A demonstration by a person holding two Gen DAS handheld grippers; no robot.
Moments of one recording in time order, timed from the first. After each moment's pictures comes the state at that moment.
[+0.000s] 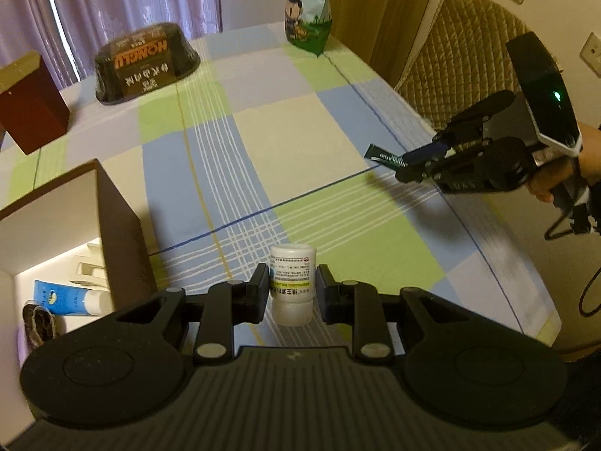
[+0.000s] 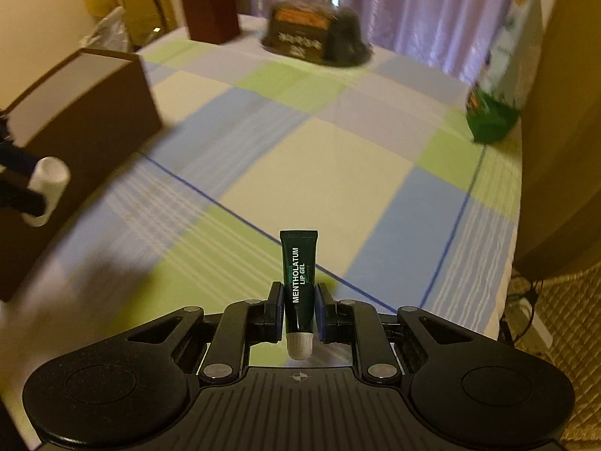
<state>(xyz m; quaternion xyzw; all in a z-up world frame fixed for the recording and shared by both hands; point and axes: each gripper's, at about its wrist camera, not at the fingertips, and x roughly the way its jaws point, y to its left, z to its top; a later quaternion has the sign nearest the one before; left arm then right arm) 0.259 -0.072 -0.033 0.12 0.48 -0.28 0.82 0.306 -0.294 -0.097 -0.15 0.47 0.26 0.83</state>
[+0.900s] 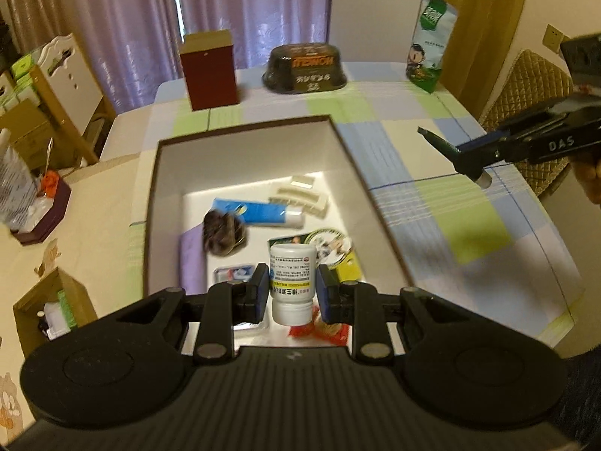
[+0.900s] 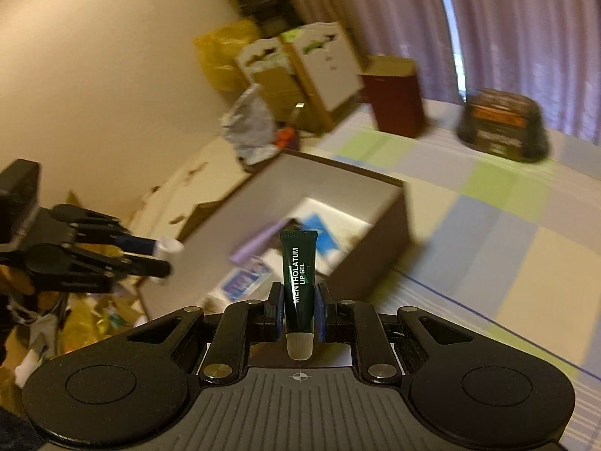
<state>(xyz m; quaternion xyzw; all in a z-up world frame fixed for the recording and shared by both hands) 0.177 0.149 0.027 0.08 0.45 -0.16 0.87 0.249 -0.118 0.004 0.00 0.43 0.45 0.79</state>
